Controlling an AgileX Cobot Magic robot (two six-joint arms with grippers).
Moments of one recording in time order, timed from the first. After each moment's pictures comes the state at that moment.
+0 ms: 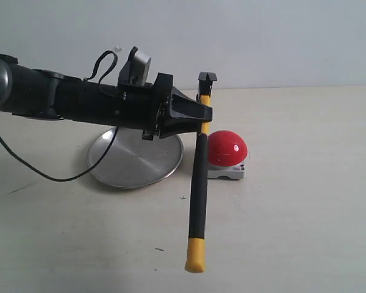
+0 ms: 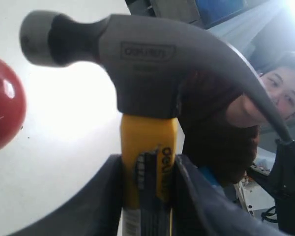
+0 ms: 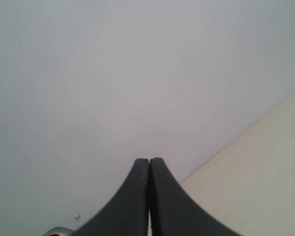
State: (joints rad) left arm -0.39 2.11 -1.32 -1.68 1.13 1.13; right arm -0.16 0.08 0.00 0.19 -0.11 0.55
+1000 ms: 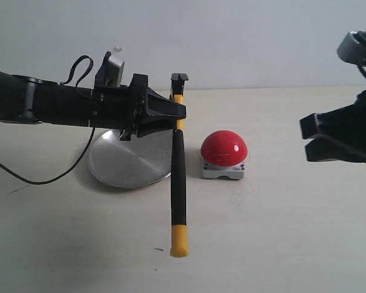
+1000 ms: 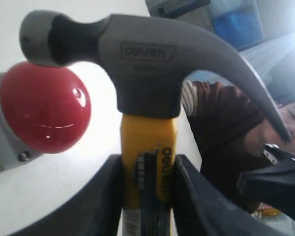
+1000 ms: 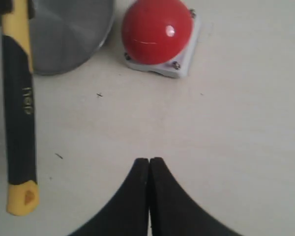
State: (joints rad) left arm -0.30 2.11 -1.27 -1.69 1.10 1.14; right arm 0.08 1.21 -0.78 0.48 0.69 -0.23
